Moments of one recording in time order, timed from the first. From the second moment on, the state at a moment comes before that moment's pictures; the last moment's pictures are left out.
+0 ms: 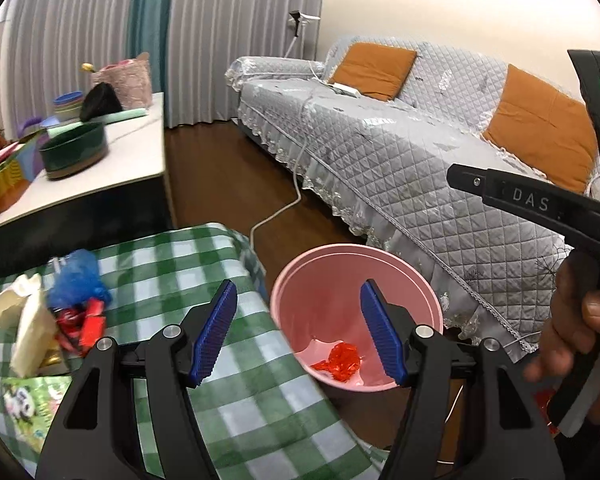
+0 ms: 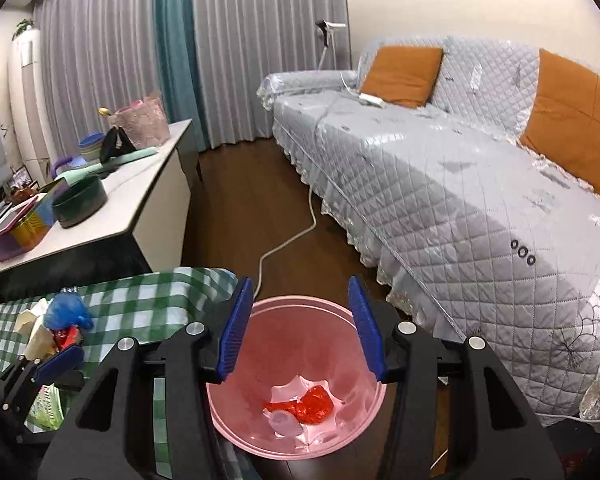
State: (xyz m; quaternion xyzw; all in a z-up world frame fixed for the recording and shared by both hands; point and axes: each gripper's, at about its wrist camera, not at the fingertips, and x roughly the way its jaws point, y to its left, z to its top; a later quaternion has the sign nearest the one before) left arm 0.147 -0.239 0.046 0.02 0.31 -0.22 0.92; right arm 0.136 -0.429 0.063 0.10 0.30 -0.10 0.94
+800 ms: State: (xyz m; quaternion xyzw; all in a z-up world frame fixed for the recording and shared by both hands) left arm 0.094 -0.016 0.071 -0.03 0.30 -0.09 0.95; right arm 0.132 -0.258 0.081 0.10 0.31 0.08 0.94
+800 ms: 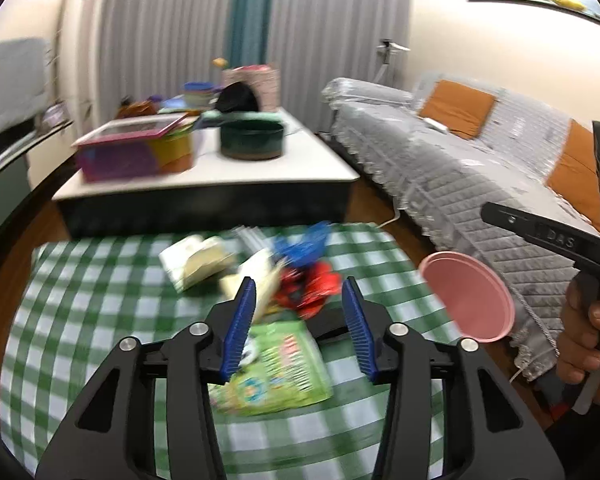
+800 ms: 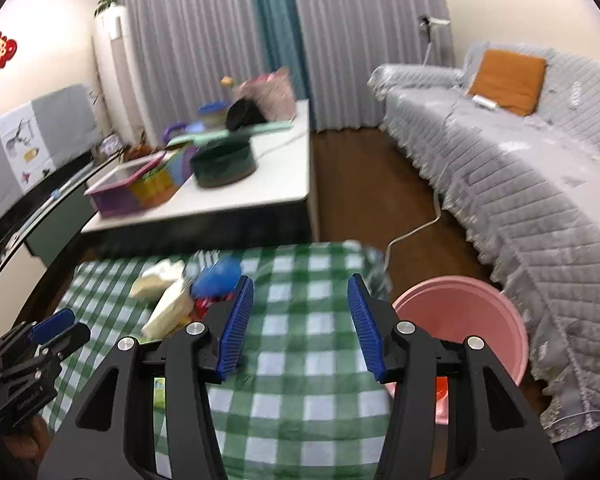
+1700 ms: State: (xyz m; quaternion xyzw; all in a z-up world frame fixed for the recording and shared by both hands) left arm 0.120 0.023 -0.018 -0.04 0.37 -0.05 0.93; right arm 0.182 -0.211 0.048 0.11 0.35 0.12 0.92
